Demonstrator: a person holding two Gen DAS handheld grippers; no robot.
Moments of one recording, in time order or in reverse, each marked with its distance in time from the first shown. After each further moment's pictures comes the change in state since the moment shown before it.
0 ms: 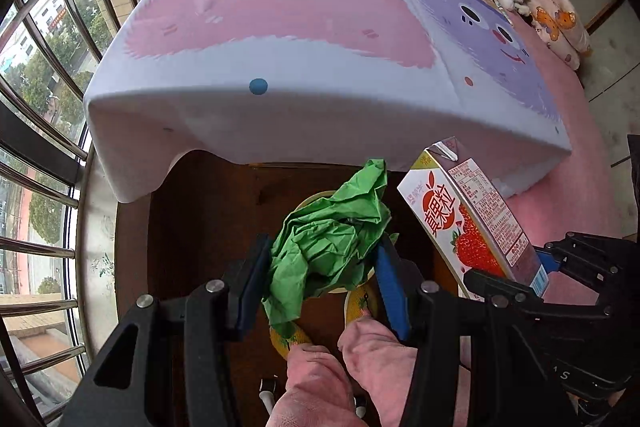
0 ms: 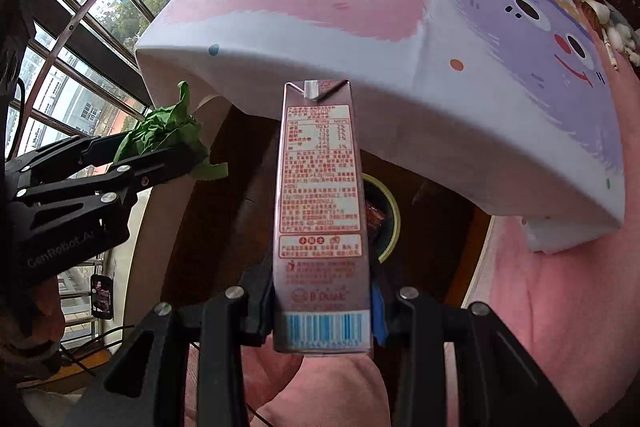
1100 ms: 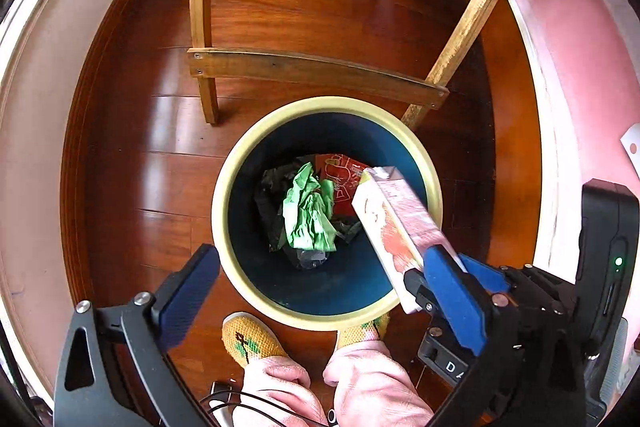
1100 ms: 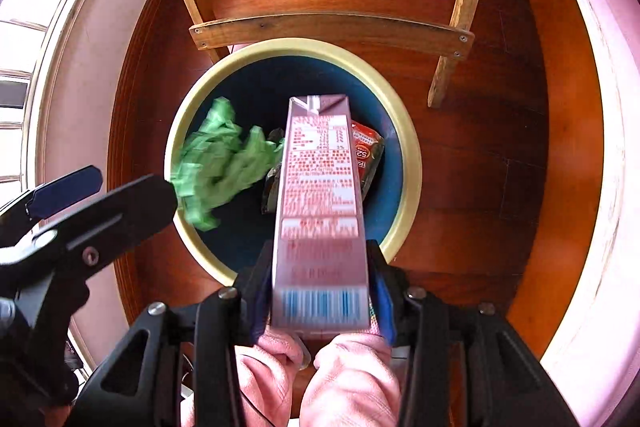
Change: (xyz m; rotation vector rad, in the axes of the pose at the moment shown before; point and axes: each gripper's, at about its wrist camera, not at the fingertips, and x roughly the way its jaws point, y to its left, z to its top) left arm 0.346 -0.018 -0.045 -0.111 0.231 0.035; right arm 0.339 -0.117 -0.044 0.244 0.174 0.063
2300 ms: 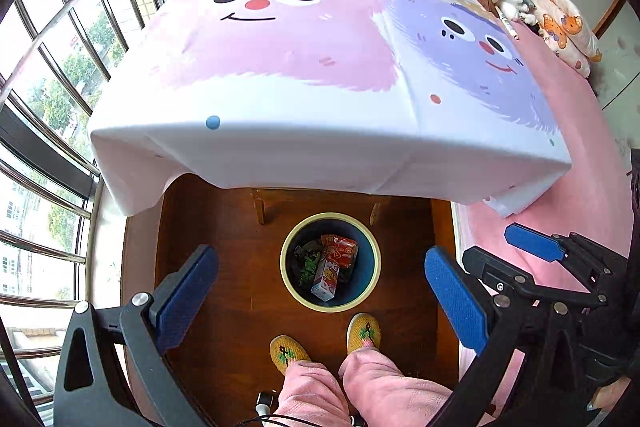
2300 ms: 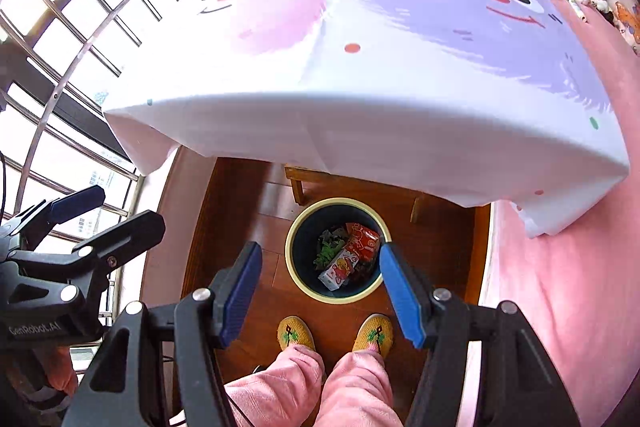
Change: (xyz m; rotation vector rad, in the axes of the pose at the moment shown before) left arm -0.380 -0.034 -0.039 0.105 -0.352 0.037; right arm -0.358 0.061 -0.048 -0.122 -0.410 0.036
